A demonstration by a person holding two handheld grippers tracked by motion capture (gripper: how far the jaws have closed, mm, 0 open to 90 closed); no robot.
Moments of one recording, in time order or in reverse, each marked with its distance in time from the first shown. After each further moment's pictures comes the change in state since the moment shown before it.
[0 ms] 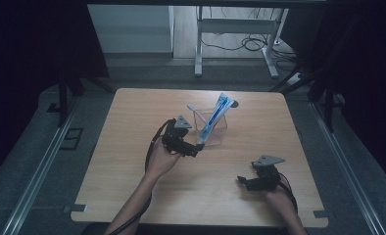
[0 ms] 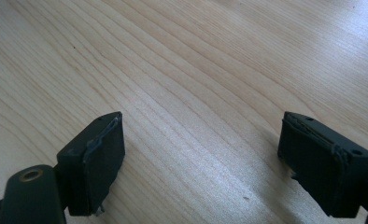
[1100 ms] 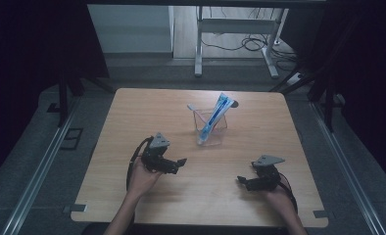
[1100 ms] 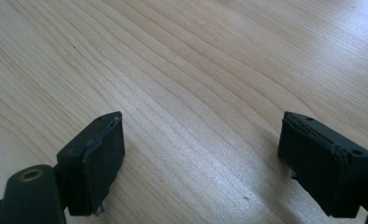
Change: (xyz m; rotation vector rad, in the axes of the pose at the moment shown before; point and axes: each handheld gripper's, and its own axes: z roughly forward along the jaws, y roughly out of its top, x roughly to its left) left arm 0.000 -0.071 -0.041 -0.042 0.017 -0.063; right arm 0.000 0.000 0.000 0.000 0.000 0.000
